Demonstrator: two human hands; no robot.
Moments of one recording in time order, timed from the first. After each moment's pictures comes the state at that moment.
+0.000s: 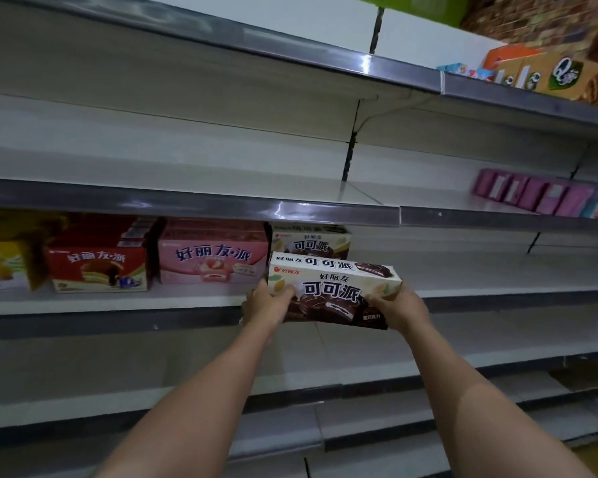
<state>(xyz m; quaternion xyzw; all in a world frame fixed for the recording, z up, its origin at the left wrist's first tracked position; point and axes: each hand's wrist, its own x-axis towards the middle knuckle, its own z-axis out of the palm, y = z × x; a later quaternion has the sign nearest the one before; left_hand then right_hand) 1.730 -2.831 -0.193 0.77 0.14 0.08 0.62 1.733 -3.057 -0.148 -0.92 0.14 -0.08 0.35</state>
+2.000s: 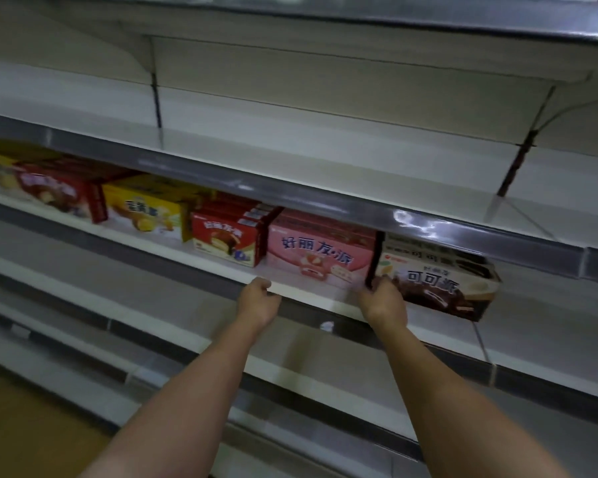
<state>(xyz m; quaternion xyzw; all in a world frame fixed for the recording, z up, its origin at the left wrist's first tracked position) 1.710 -2.725 -0.210 0.75 0.35 0.18 0.54 1.828 -2.896 -0.188 -0.92 -0.10 0.01 0.38</state>
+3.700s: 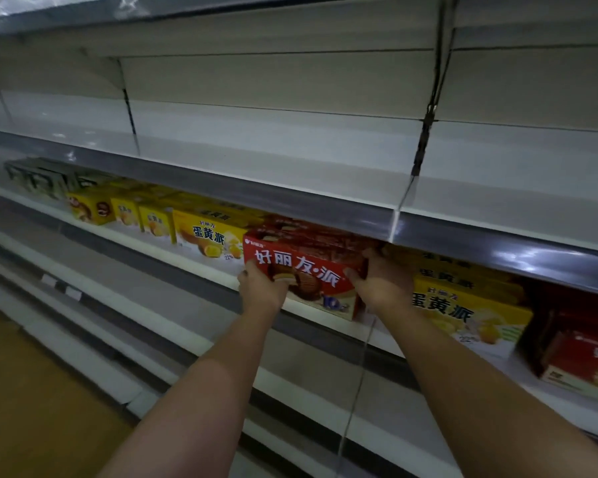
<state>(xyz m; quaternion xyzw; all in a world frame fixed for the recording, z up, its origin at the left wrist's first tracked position) 1.587 -2.086 -0.193 0.71 0.45 0.31 0.45 1.708 -2.227 -0.162 -0.93 -0.31 -0.10 0.17</state>
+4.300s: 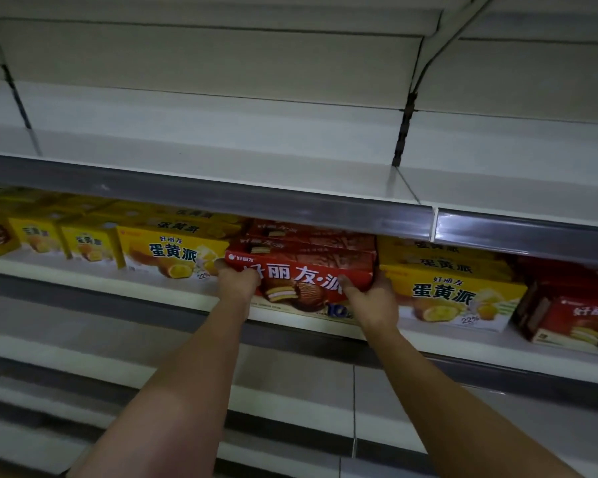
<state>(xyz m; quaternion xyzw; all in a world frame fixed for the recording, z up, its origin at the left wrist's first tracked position) 1.612 -1.985 -0.198 0.61 0.36 0.27 0.65 1.673 -2.170 -0.213 -0.84 -0.07 -0.03 0.53</state>
